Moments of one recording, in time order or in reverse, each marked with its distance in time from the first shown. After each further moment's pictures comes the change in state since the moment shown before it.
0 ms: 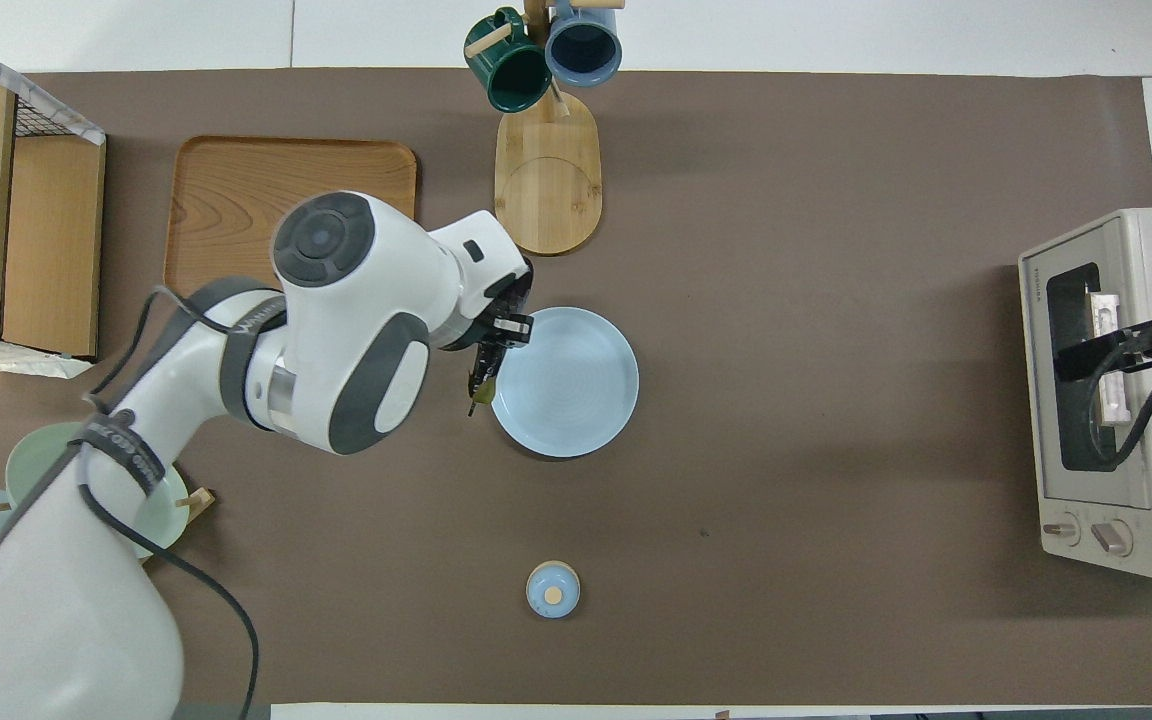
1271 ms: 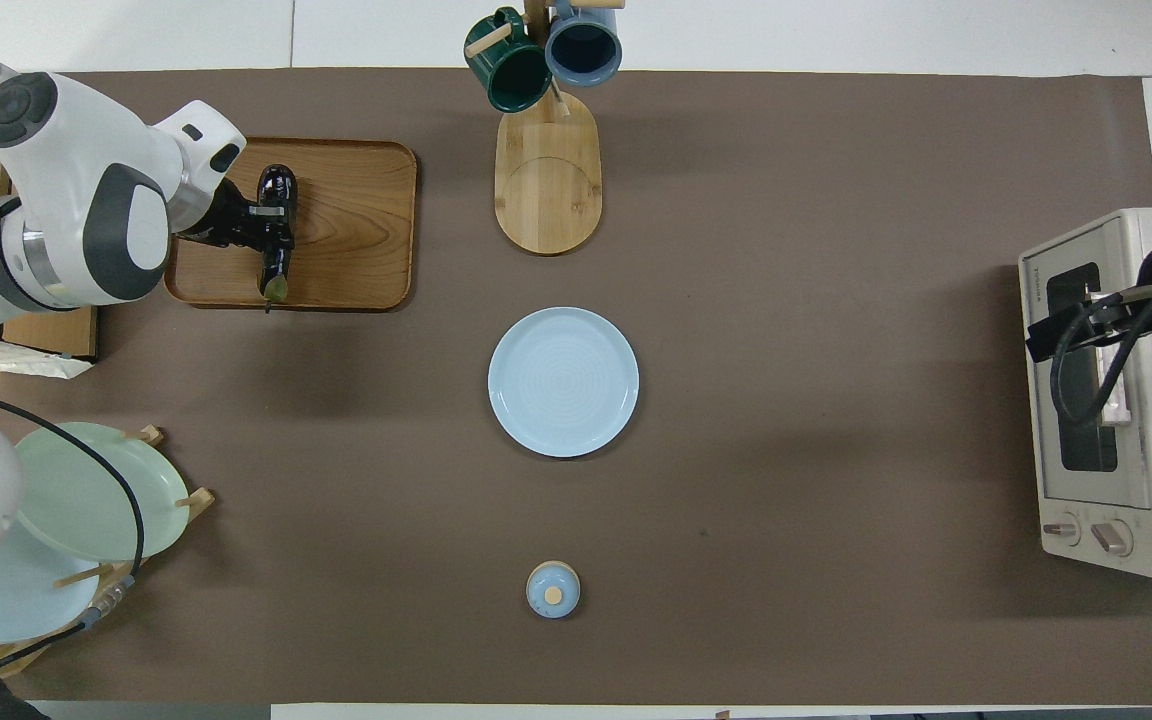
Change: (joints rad) left arm 0.385 0.282 0.007 0.222 0.090 0.012 0.127; right arm 0.108 0.084 -0.058 0.135 0.001 -0.108 0.042
